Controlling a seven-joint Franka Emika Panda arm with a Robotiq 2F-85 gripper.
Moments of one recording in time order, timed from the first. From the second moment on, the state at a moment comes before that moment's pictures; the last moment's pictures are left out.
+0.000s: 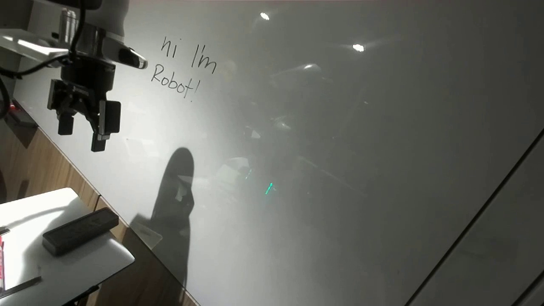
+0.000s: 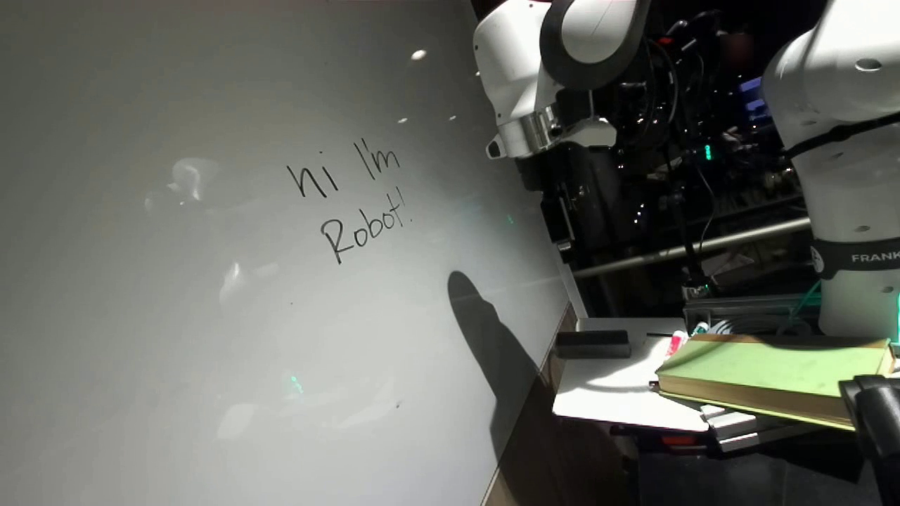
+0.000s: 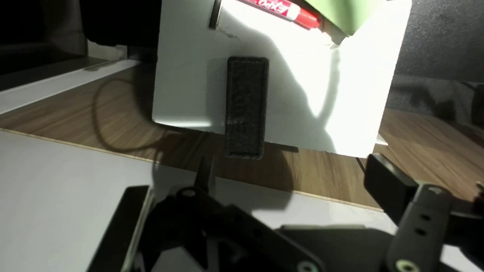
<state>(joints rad) 0.04 -0.60 0.12 -2.79 -0.10 2.25 0.06</state>
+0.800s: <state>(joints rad) -0.03 -0.16 0.11 -2.79 -0.25 2.57 0.10</state>
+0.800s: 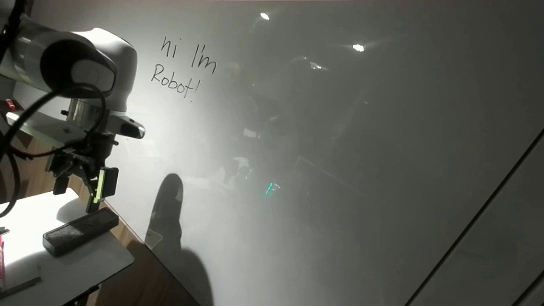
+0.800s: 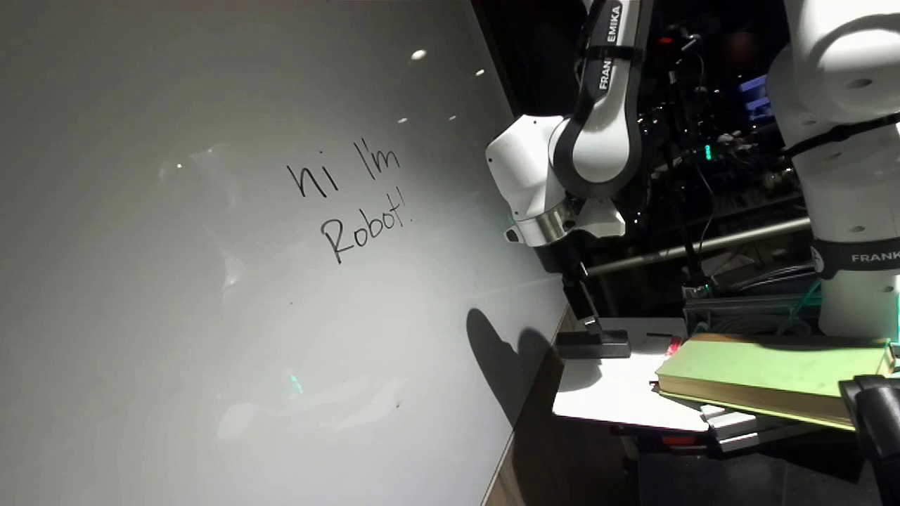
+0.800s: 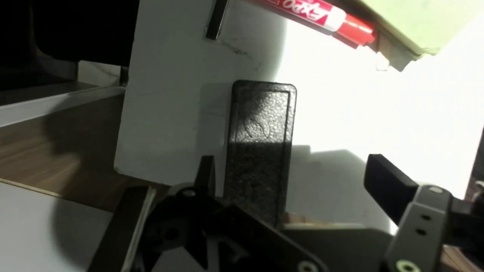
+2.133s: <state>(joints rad) 0.00 -0.04 0.02 -2.75 -0.48 2.78 0.21</state>
